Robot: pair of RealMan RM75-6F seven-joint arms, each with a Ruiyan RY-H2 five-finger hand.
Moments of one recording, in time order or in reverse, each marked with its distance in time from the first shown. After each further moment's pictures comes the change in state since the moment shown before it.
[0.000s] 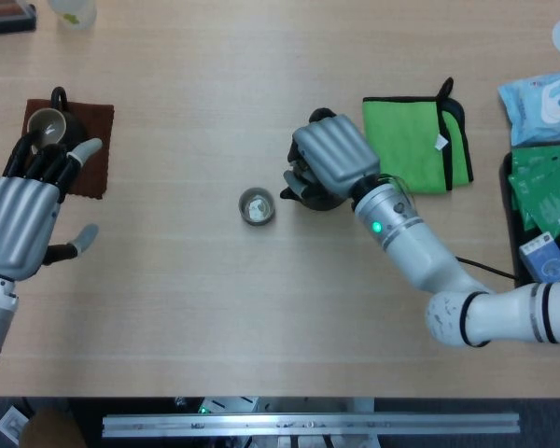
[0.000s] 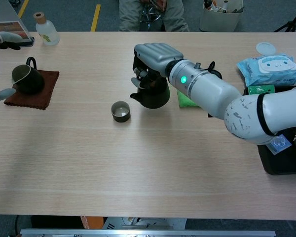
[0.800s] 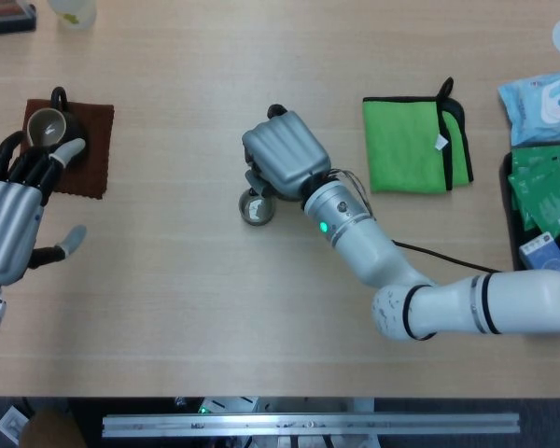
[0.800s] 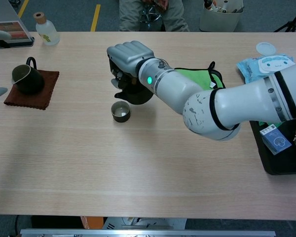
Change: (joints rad) left arm 0.048 0.009 -0.015 0.018 0.033 0.018 -0.047; right arm 0.183 -0.107 0.025 0.112 0.141 0.017 -0.202
